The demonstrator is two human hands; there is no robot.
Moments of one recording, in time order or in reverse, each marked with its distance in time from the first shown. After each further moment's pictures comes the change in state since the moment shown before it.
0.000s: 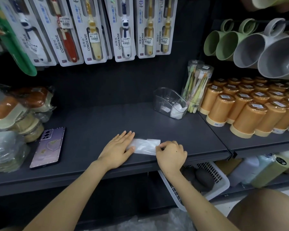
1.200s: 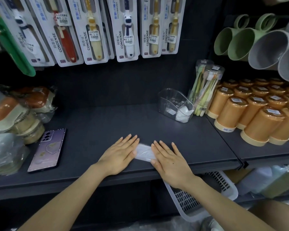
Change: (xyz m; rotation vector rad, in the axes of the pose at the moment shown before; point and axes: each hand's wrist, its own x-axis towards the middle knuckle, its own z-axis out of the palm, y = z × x) left_hand 0.005 -0.003 0.000 0.074 -0.048 0.076; right_hand 0.018 0.038 0.001 -0.261 -0.431 -0.769
